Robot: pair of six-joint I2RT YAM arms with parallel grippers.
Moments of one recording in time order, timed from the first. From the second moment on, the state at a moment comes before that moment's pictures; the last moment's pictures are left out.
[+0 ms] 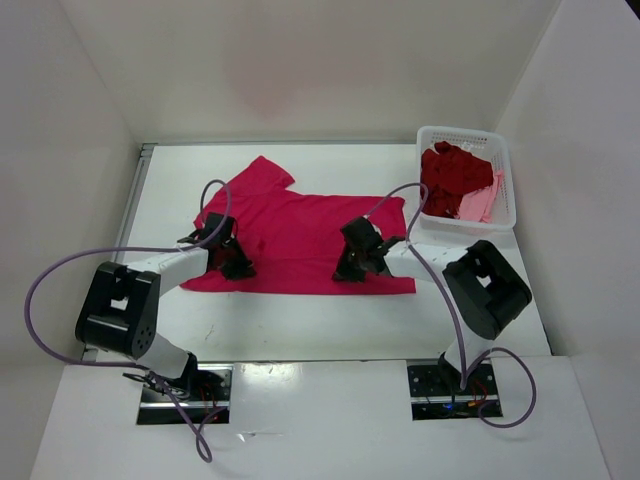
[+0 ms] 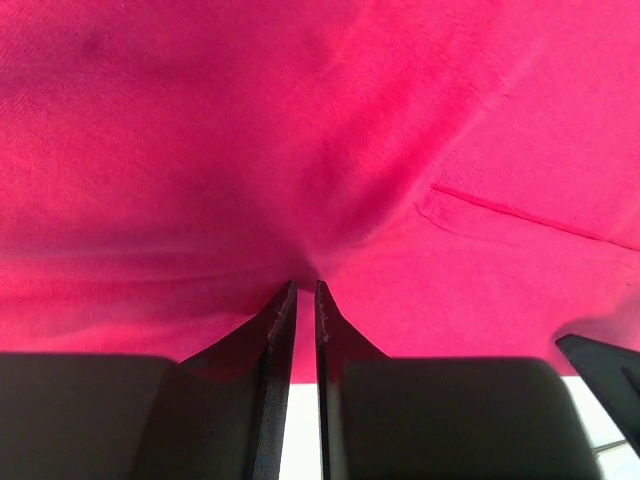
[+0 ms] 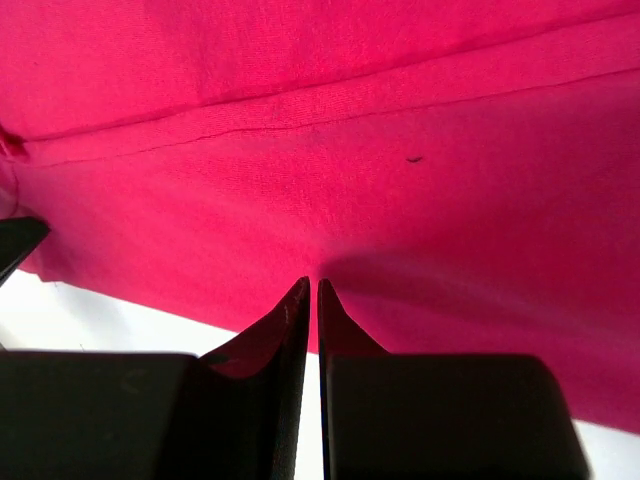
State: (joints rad) left arm -0.22 1.52 0.74 -0.29 0.12 -0.79; right arm 0.65 1.66 0.87 -0.19 -0.04 1.00
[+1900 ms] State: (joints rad) left arm -0.12 2.59 2.42 -0.51 -0.15 -0.37; right arm 0.69 1.37 0.94 -0.36 -0.05 0.95
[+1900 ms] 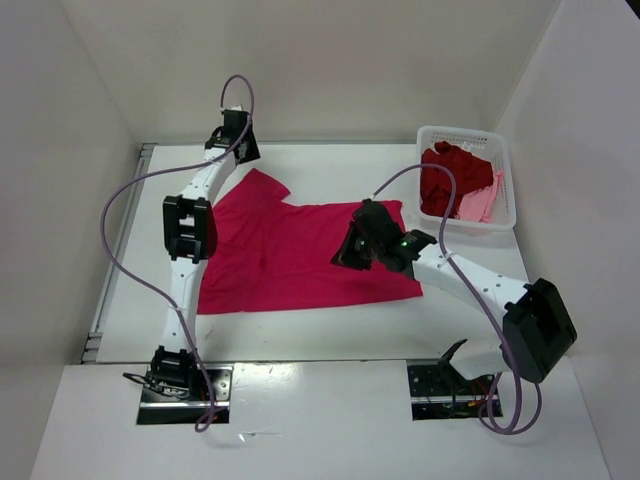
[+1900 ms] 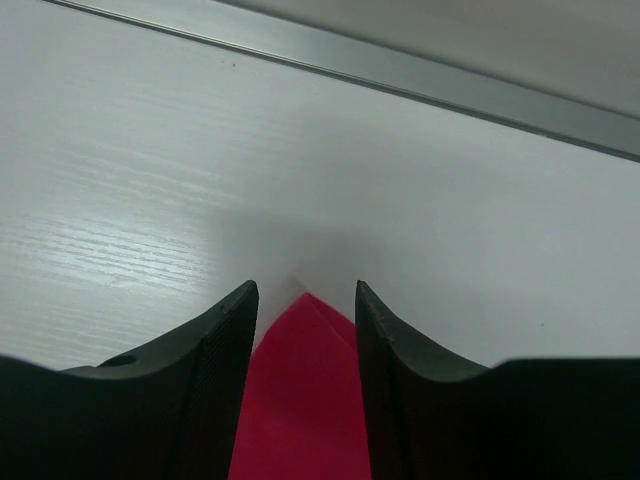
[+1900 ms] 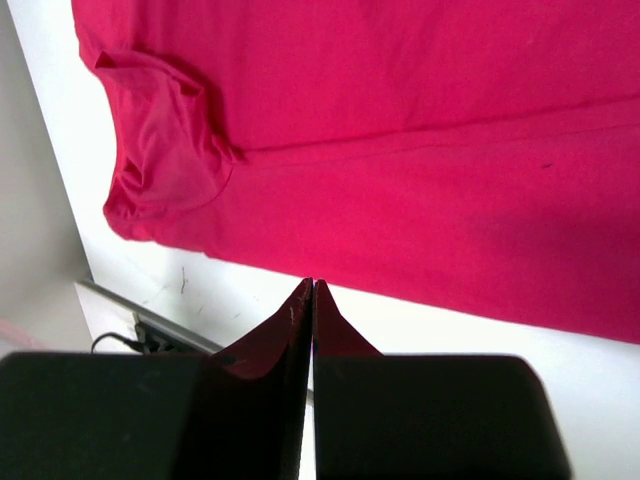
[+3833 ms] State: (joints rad) left arm -0.14 2.20 1.90 -0.35 0.00 -0.34; right arm 0.26 1.93 1.47 -0.36 0.37 0.78
